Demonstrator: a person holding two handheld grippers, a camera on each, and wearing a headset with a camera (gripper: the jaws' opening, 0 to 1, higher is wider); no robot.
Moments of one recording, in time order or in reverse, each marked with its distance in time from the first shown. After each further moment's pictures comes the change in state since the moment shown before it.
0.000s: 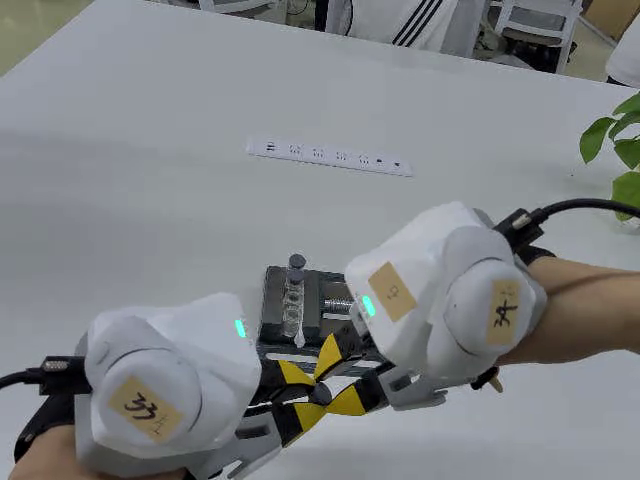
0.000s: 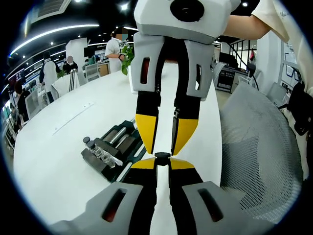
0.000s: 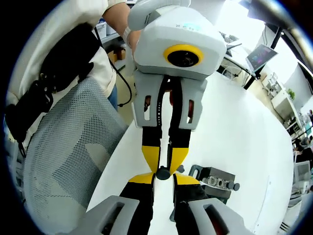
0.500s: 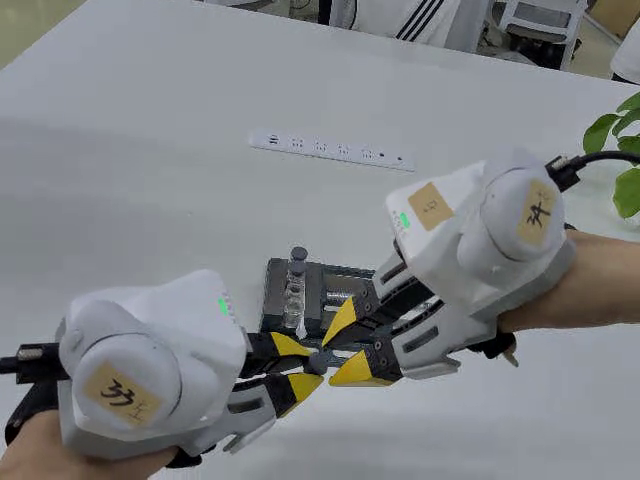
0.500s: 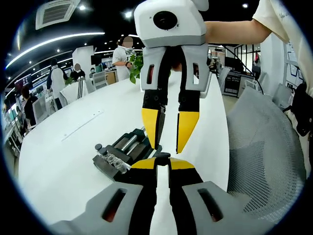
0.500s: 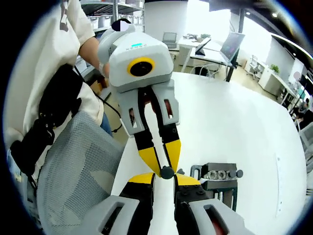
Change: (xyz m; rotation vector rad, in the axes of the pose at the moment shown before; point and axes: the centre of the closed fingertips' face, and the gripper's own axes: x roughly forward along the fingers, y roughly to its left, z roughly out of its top) left arm -0.008 0.014 0.013 0.017 -0.074 0.073; right arm -0.012 -0.010 0.005 0.277 -0.139 -0.006
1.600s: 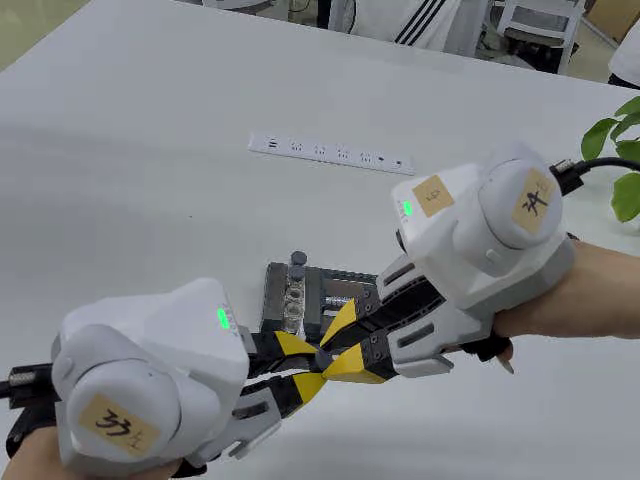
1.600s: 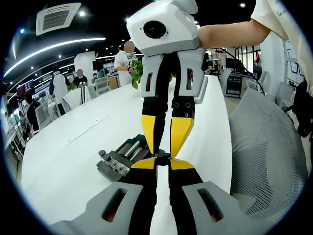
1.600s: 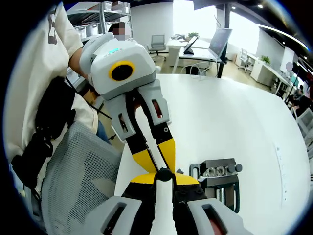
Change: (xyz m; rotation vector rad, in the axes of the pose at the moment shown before) left arm -0.002 0.000 0.012 0.030 -0.035 0.029; right arm -0.001 -0.003 0.005 0.085 -0.017 -0.020
